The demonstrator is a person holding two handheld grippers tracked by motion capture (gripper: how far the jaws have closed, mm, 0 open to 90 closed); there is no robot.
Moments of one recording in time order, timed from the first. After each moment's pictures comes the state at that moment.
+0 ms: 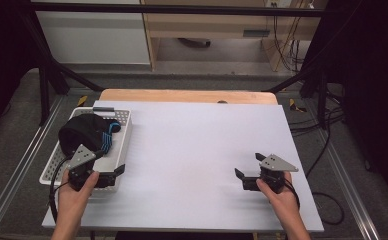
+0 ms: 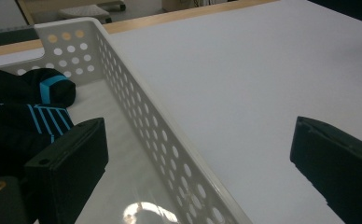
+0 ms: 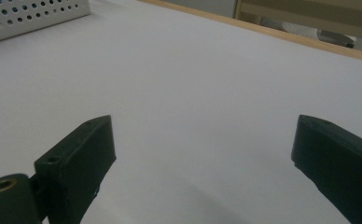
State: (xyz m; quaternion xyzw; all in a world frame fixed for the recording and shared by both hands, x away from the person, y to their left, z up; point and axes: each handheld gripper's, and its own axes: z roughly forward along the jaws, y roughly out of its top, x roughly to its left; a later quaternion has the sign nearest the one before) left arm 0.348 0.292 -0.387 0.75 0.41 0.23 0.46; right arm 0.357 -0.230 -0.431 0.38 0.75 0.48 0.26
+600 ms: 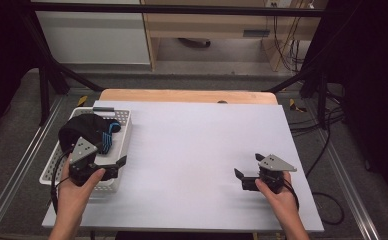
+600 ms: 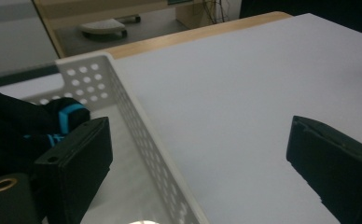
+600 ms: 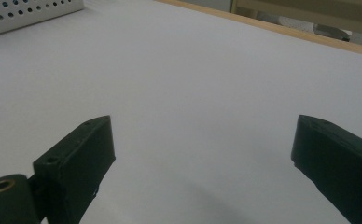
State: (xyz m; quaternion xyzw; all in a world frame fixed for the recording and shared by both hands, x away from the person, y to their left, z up) left arm 0.354 0.280 -0.348 0.74 0.42 0.28 0.44; right arm 0.357 -0.228 -0.433 0.39 0.75 0.47 0.26
